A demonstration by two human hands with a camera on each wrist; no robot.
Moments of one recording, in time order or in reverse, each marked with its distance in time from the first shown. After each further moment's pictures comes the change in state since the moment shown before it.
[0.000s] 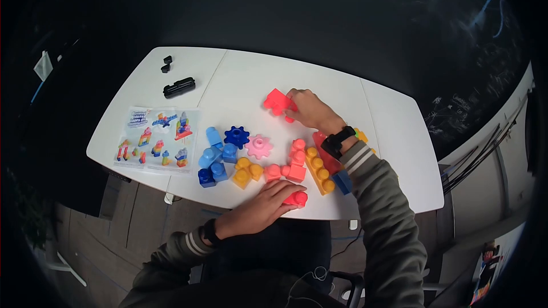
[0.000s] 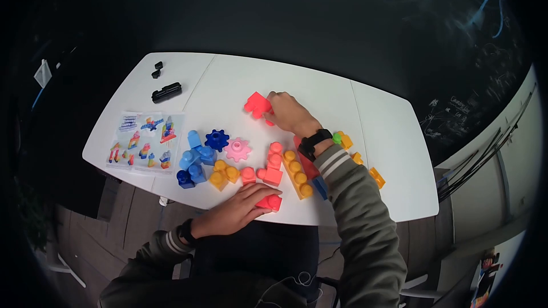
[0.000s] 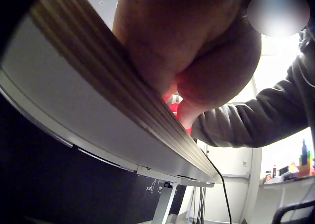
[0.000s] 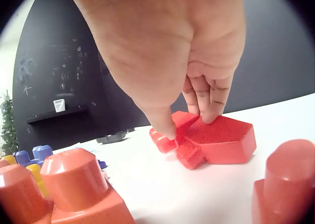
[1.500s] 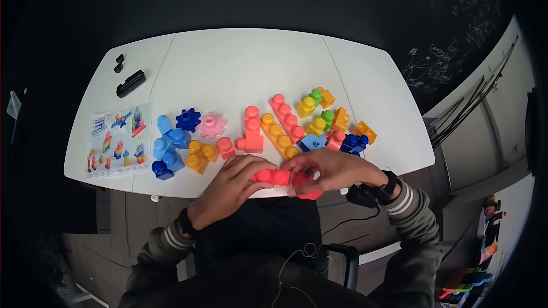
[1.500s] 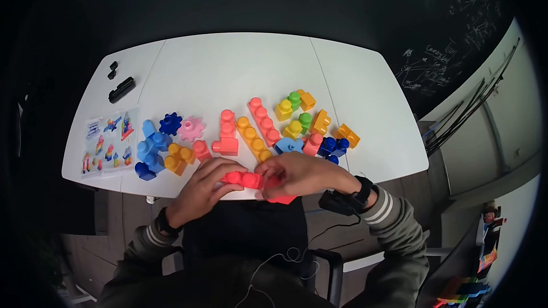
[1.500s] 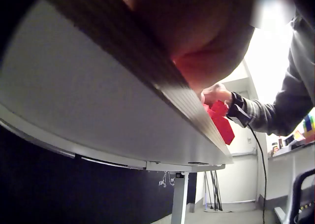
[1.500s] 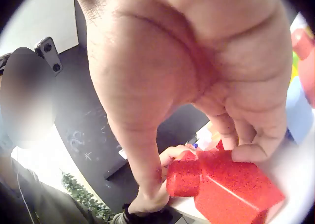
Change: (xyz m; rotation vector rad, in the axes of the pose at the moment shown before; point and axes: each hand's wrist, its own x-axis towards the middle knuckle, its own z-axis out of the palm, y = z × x) left_hand 0.021 0.006 0.010 0.133 0.087 0.036; right_hand -0.244 -0.035 -0.043 0.763 -0.599 0.295
